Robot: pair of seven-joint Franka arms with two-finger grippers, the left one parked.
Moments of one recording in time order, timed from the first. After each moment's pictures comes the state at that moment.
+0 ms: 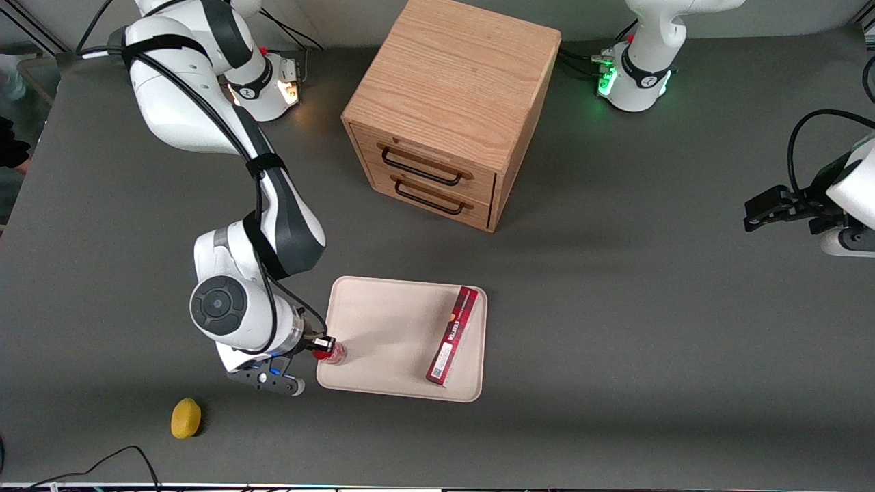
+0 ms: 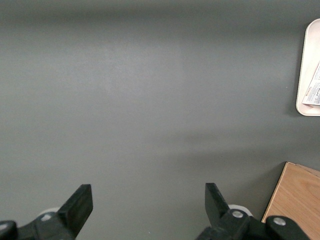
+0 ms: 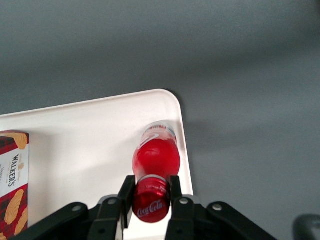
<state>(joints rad) 0.36 0.86 -0.03 -0.99 0.02 1.85 0.62</state>
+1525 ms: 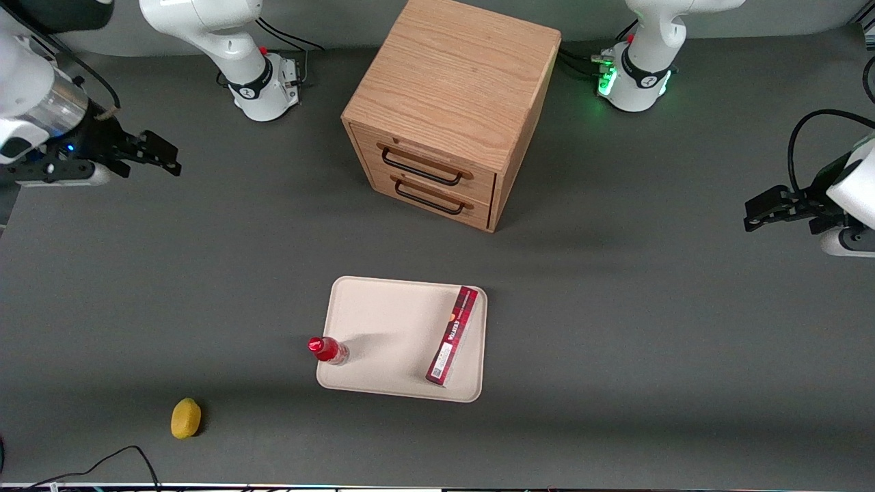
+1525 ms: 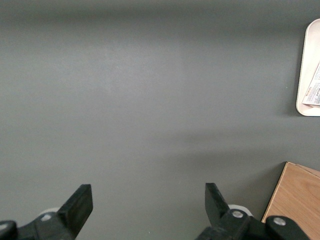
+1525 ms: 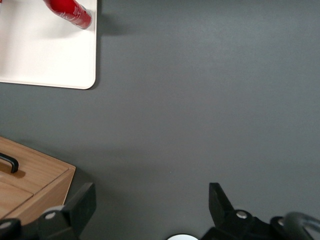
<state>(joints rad) 0.13 -0.26 -0.07 -1.95 0.02 1.66 0.09</state>
